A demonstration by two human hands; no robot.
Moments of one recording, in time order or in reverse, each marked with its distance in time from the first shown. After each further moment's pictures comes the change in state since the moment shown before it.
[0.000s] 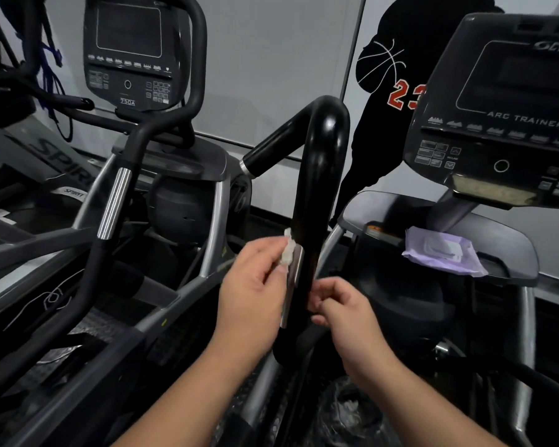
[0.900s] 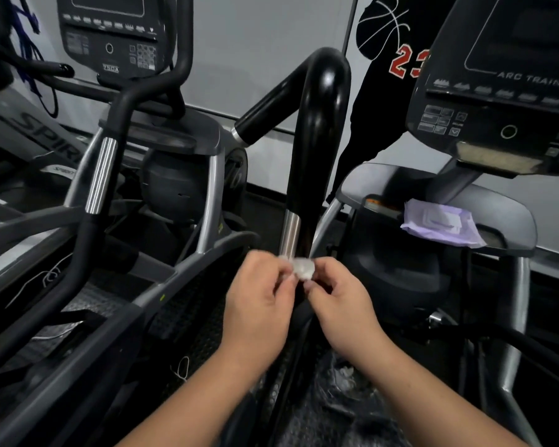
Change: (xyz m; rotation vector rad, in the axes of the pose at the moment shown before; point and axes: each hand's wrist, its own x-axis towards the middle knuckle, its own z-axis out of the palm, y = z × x) left_hand -0.040 -0.030 0.007 0.288 -0.026 0.144; right_hand -0.015 0.009 -0.004 -0.313 -0.053 -0.195
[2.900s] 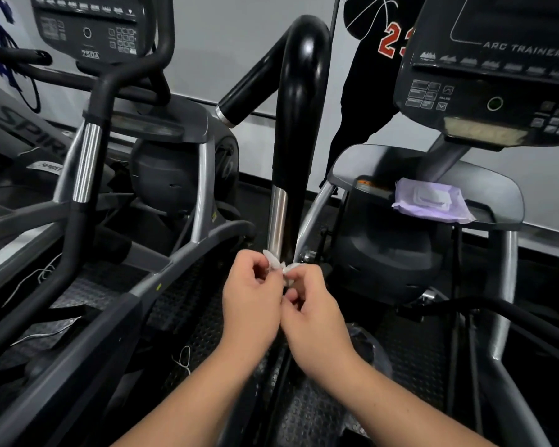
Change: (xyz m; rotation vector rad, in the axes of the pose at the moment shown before) left_hand -0.023 0.001 0.011 -0.239 0.011 -0.568; right_hand -0.053 0.003 0.028 0.021 -0.031 0.092
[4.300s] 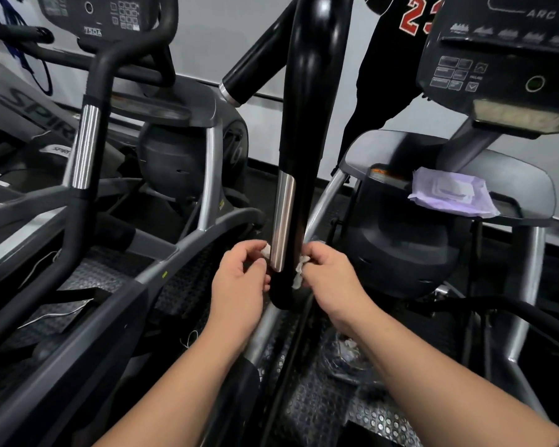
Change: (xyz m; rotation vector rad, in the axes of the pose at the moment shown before) left_hand 0.038 -0.038 -0.004 -0.078 -0.081 -0.079; right_hand 0.081 0.048 -0.011 0.170 -0.061 0.140
